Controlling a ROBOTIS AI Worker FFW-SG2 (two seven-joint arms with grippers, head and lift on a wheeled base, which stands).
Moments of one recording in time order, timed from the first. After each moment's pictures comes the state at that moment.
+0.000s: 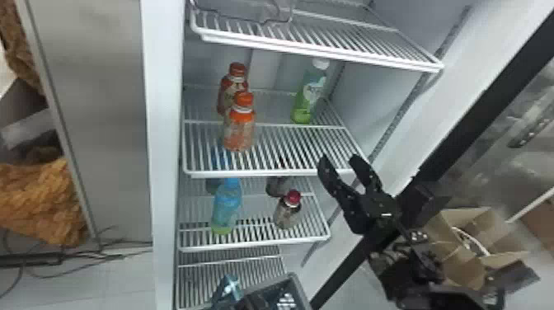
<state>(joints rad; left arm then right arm) 0.36 0.30 -0.44 -1.76 1.63 0.68 -0.54 0.34 -0.09 -0.28 -2.01 -0.25 0.11 0.29</state>
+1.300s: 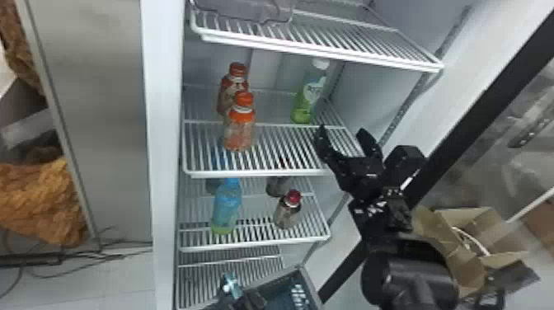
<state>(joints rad) 0.36 0.30 -0.43 -1.76 1.63 0.68 -0.54 0.06 -0.10 -0.25 -1.71 -0.18 0.00 0.23</state>
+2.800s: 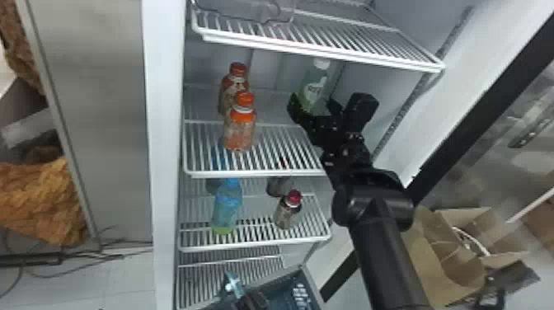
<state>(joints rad) 0.35 0.30 -0.44 -1.76 1.63 0.68 -0.54 -0.35 -0.14 -0.12 -1.27 -0.15 0.05 0.18</state>
